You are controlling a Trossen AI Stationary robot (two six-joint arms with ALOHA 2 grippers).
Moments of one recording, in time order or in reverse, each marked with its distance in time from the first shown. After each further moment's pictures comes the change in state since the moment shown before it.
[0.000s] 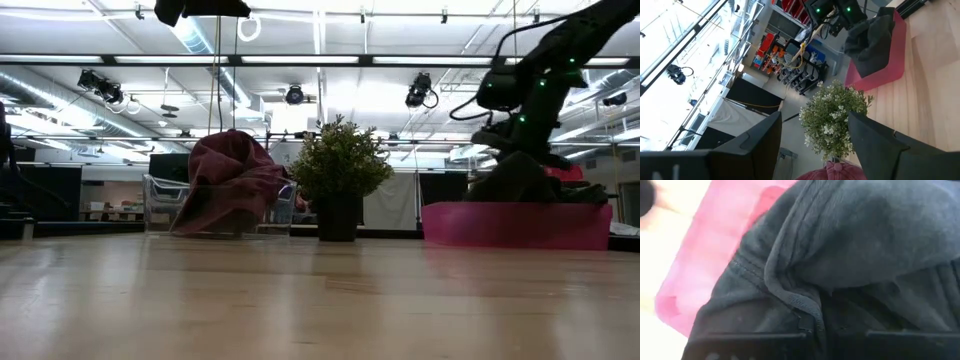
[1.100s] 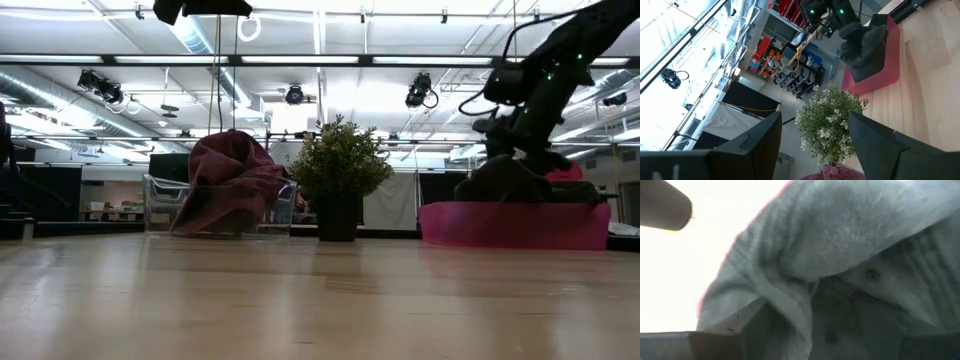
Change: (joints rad) left arm 0.000 0.000 0.000 0.000 0.029 0.000; right arm -0.061 -0.050 -0.034 0.045 -0.139 0.027
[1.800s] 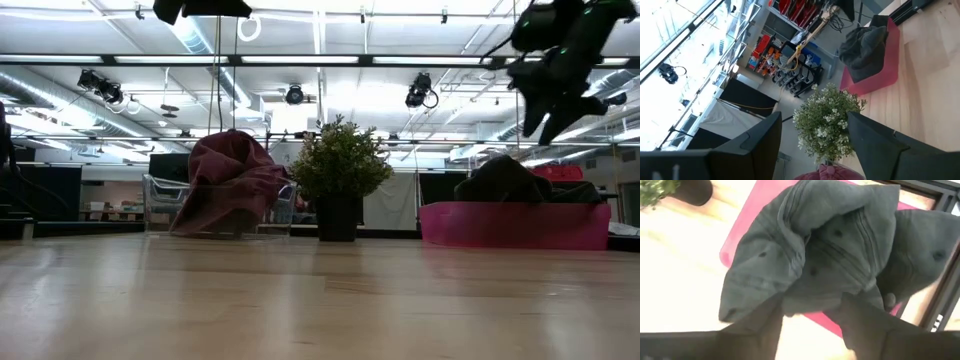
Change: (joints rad) left arm 0.000 0.000 0.000 -0.012 -0.002 -0.039; right arm 0.004 -0.192 0.260 -0.494 0.046 -0.101
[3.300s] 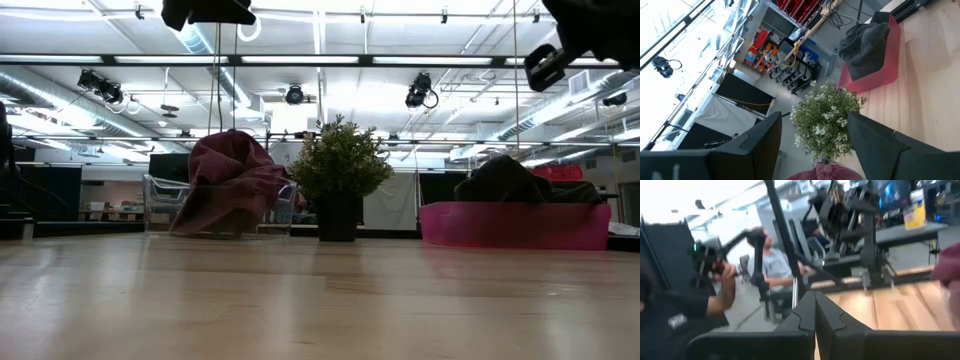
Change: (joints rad) left arm 0.043 -0.001 0.000 -0.025 0.037 -0.047; right arm 0.881 -0.672 -0.754 1.370 -0.281 0.109
